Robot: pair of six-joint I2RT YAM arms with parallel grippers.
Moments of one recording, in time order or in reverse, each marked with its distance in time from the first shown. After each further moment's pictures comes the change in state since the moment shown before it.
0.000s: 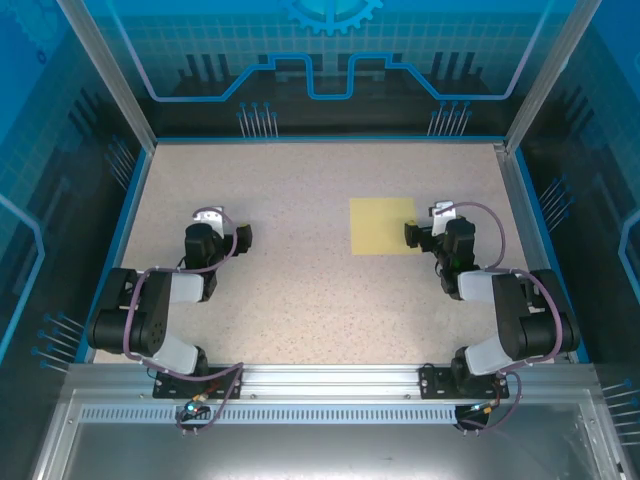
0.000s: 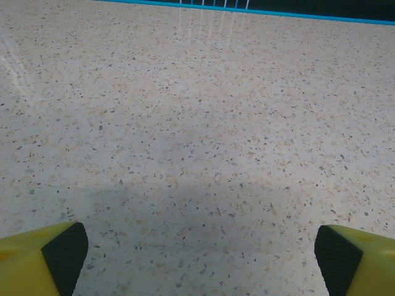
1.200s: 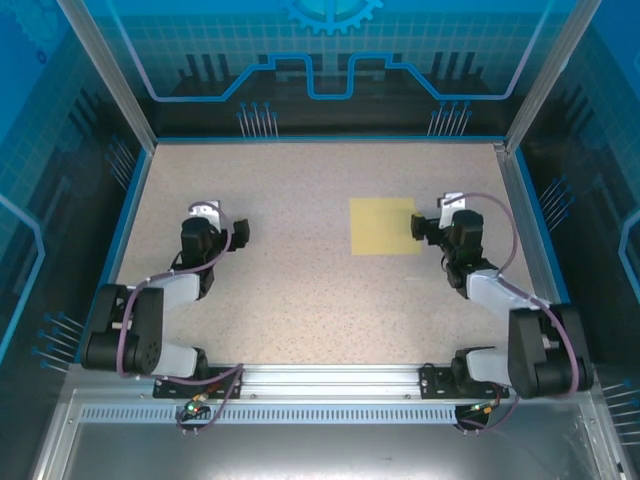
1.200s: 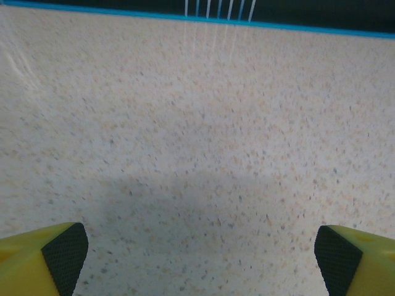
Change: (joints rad) left arm 0.000 -0.140 0.060 -0.193 -0.031 -0.019; right arm 0.000 -0.238 0.105 -0.349 0.061 0.052
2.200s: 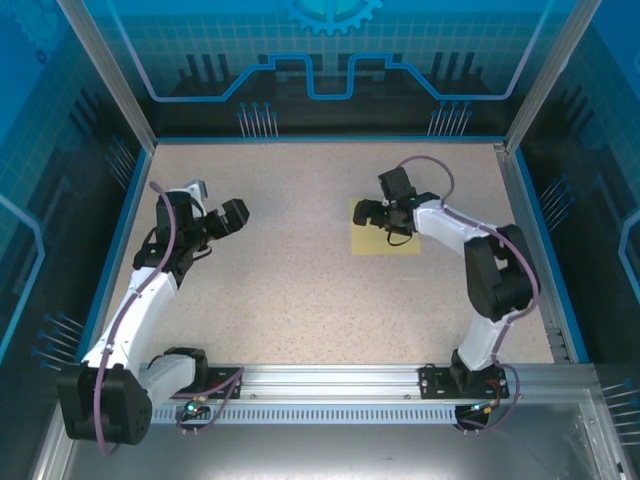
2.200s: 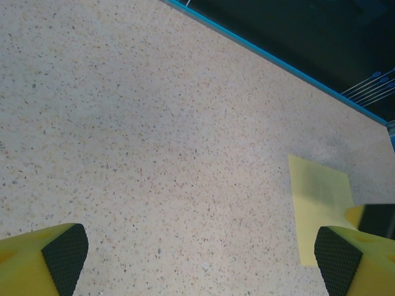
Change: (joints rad) left arm 0.000 -0.325 0.344 -0.826 0.261 -0.380; right arm 0.288 0.581 0.710 -0.764 -0.108 0.550
